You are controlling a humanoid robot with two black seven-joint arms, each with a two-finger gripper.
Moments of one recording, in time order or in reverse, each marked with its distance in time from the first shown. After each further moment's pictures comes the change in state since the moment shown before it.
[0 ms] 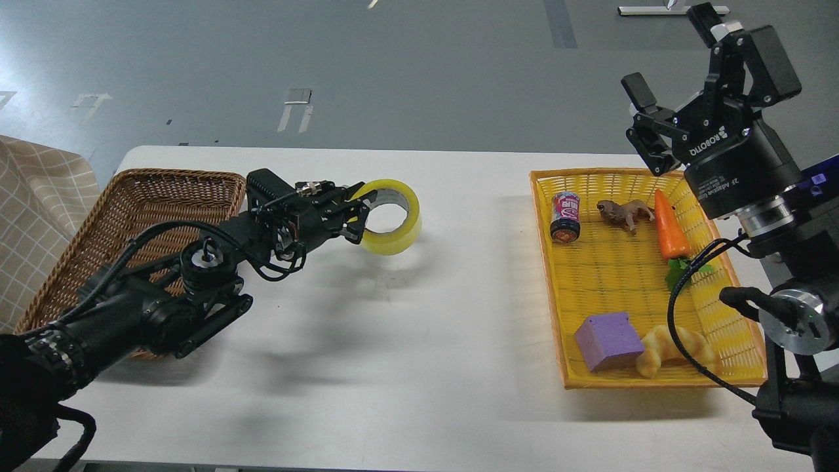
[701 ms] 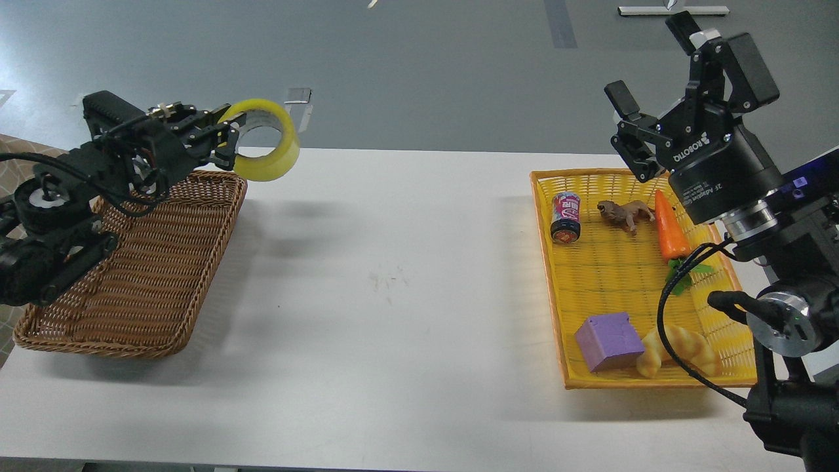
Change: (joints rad) left arm -0.064 0.348 -0.002 0.021 -0.173 0.032 -0.092; right arm -0.009 0.011 -0.027 -0.001 -0.001 0.000 -0.002
